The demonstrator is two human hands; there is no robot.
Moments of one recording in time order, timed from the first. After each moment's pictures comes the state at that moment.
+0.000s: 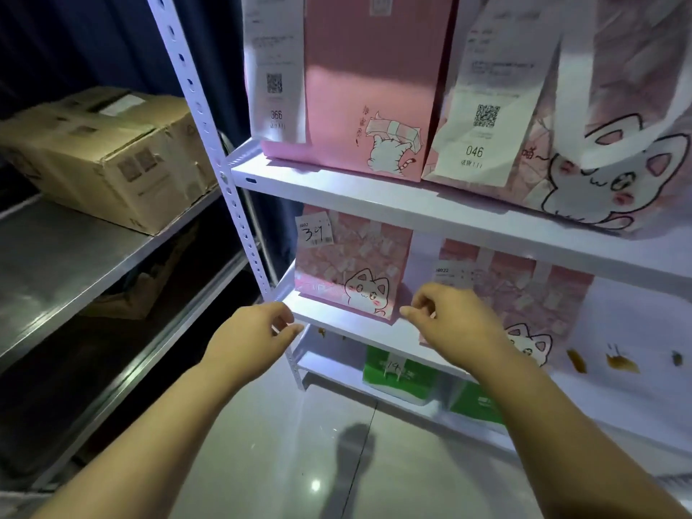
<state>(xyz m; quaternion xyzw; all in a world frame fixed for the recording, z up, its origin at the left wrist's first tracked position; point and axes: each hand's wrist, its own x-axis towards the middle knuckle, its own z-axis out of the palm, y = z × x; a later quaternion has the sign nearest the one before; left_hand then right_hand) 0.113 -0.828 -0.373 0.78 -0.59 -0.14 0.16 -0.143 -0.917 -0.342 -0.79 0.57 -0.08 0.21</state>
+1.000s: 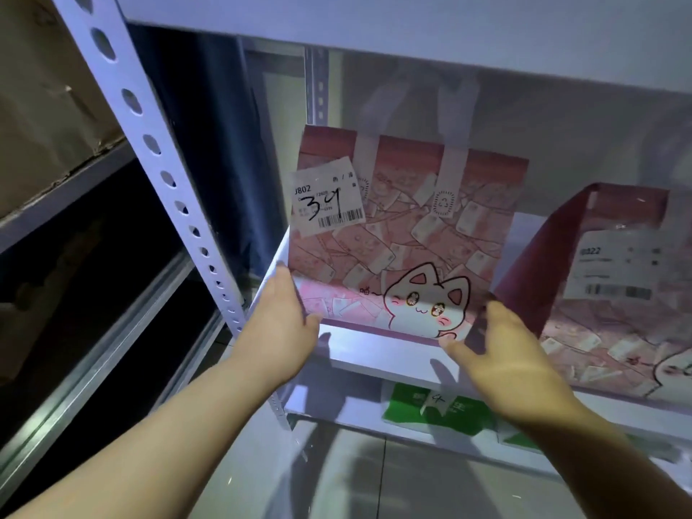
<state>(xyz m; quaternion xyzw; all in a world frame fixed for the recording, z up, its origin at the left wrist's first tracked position) 0.186 -0.991 -0.549 0.74 -0.57 -0.25 0.26 -0.051 -0.992 -0.531 -0.63 0.73 -0.12 0.23</state>
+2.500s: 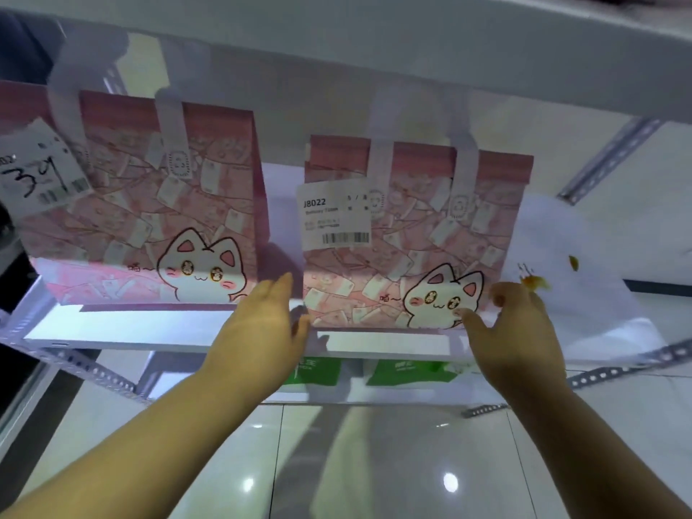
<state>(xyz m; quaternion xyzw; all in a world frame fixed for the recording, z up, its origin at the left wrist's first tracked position) -0.050 -0.972 -0.539 0.66 -0.70 -0.20 0.18 -0.308 -0.956 -0.523 -0.53 0.82 -0.22 0.10</state>
